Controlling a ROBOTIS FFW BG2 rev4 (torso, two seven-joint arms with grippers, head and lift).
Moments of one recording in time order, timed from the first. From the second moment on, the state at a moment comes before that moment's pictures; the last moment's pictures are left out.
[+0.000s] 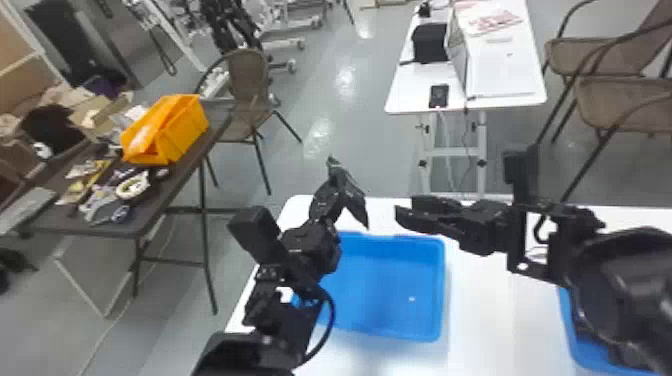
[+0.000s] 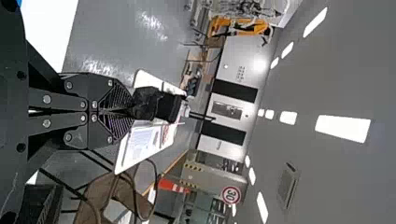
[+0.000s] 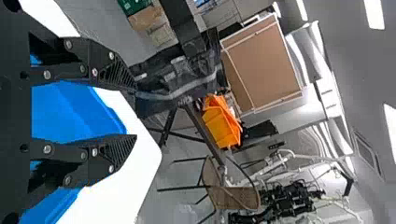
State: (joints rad) left arm 0.31 0.03 0.07 -1.99 0.28 0.13 -0.04; right arm -0.38 -0.08 0.47 -1.27 -0.42 0.39 0.65
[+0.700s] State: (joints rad) left arm 0.32 0.06 0.07 -1.81 0.09 0.21 -0.09; right arm -0.12 -0.05 0.13 -1.46 -0.23 0.45 0.62
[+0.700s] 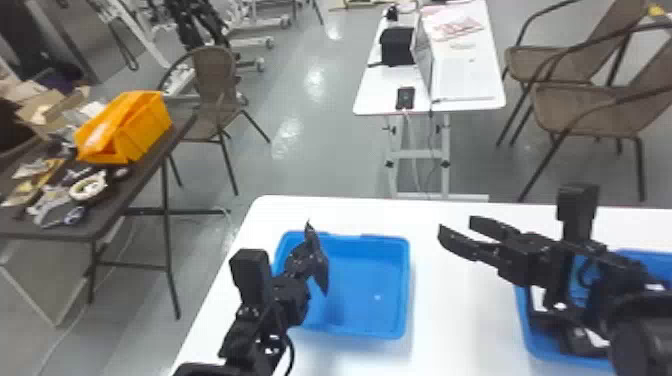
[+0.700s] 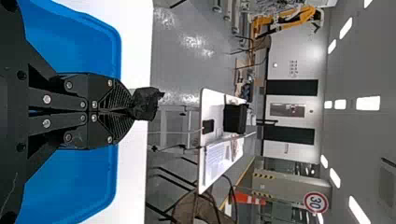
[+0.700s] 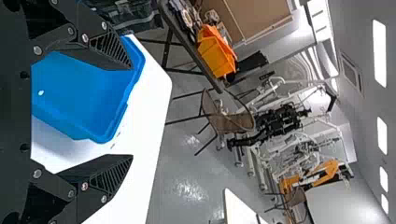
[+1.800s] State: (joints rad) left arm 0.31 0.01 0.09 -1.85 0.16 -0.09 -0.13; right arm -0.01 -0.04 0.02 -1.58 -0.13 0.43 0.57
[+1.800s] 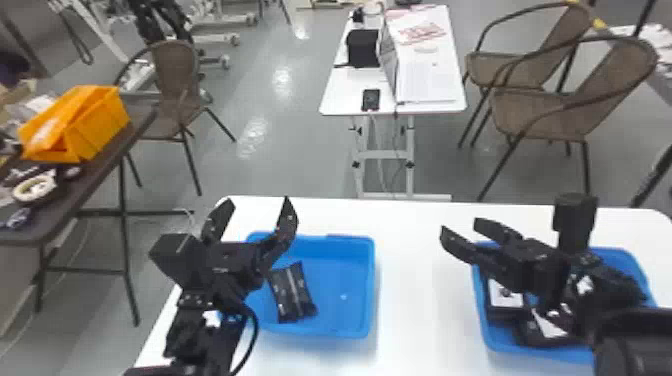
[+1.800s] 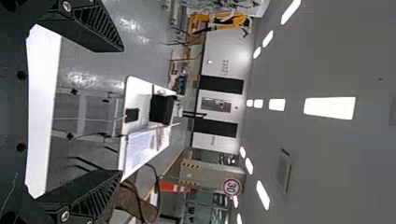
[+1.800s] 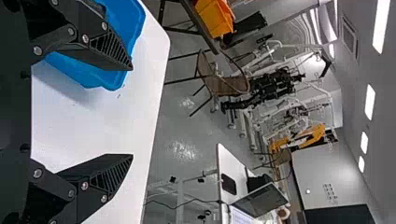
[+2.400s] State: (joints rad) left arm 0.35 0.00 0.09 -1.90 0.17 -0.17 -0.09; right arm 0.18 -0.04 -0.02 -1.68 -0.10 0.35 0.28
